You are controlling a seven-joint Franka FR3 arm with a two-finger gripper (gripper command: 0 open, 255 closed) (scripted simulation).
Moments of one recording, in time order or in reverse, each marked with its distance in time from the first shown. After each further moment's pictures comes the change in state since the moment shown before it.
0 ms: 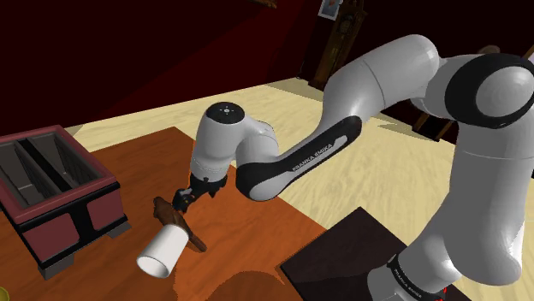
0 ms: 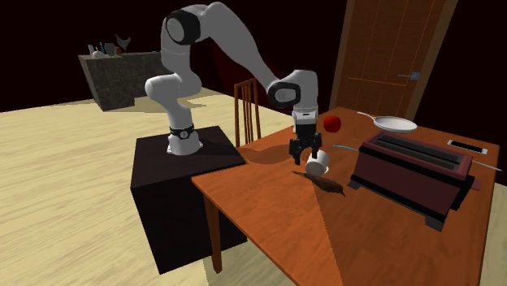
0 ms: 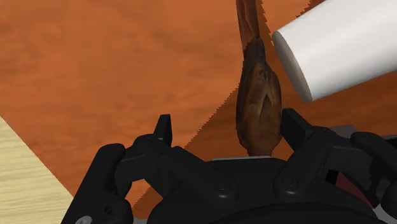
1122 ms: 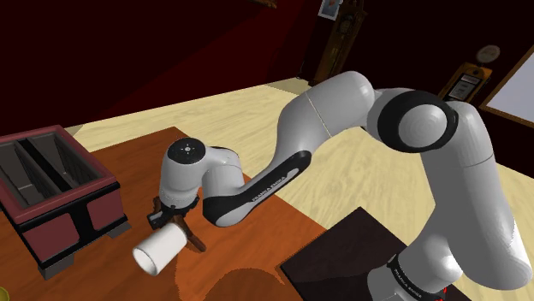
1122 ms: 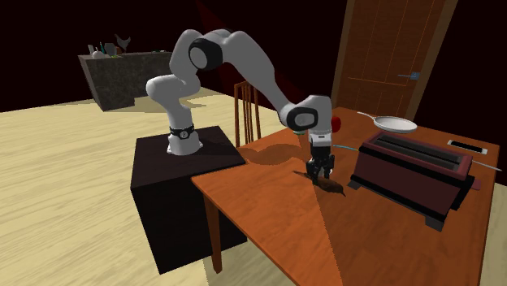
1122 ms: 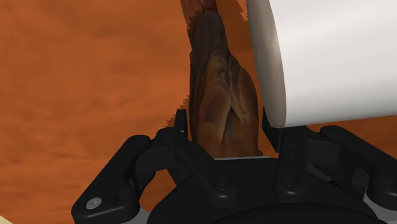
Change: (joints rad) arm 0.176 0.312 -0.122 0.292 -0.154 0.021 0.129
